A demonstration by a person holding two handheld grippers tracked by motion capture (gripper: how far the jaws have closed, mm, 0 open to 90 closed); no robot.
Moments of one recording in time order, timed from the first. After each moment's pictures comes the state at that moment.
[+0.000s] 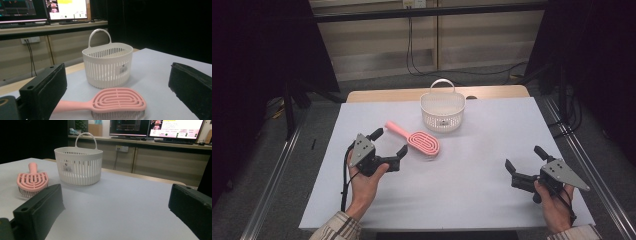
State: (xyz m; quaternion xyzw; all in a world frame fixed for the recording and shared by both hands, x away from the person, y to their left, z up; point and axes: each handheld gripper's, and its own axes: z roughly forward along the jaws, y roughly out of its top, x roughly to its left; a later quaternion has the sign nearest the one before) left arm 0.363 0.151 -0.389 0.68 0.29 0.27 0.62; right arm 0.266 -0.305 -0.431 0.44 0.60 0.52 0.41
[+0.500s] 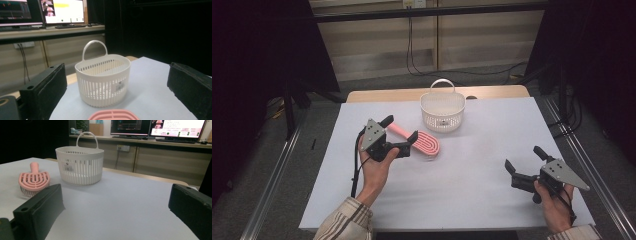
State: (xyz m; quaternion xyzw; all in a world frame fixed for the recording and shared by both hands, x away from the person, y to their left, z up) left arm 0.391 0.122 -0.372 0.68 0.28 0.25 0.62; right arm 0.266 -0.305 -0.432 0.44 0.61 0.53 0.40
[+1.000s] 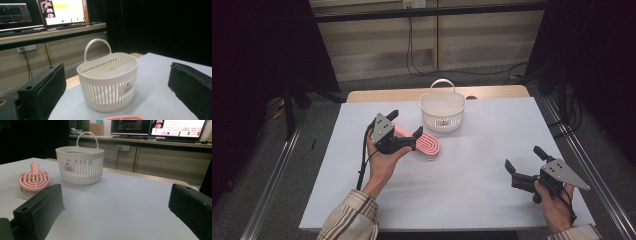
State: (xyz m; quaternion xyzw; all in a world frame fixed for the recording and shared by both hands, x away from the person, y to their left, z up) left arm 0.410 0.109 -0.380 0.70 0.26 0.28 0.61; right arm 0.266 -0.306 -0.432 0.44 0.61 0.53 0.40
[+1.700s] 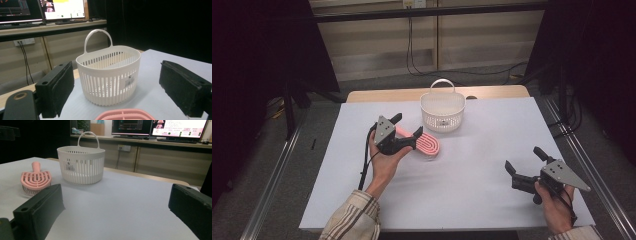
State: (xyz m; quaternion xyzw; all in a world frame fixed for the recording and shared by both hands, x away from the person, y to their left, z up) left arm 0.418 0.108 -0.398 0.69 0.28 0.27 0.61; right arm 0.264 -0.306 -0.432 0.44 0.61 0.53 0.40
